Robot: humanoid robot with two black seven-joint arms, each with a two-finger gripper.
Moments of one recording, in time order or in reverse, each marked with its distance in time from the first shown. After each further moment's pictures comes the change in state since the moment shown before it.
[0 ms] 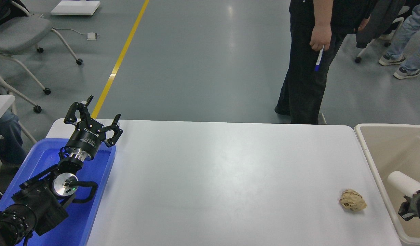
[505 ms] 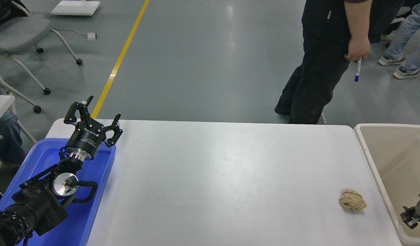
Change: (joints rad) left arm 0.000 0.000 0.000 0.000 0.000 0.000 0.000; right arm -0.008 -0.014 0.000 -0.005 -0.001 0.005 0.002
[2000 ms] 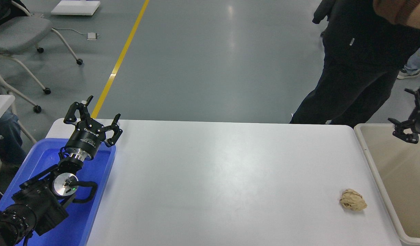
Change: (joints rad) left arm -0.001 0.000 0.000 0.000 0.000 -0.001 0.000; right arm 0.230 -0.312 0.023 0.631 -0.510 0.224 0.220
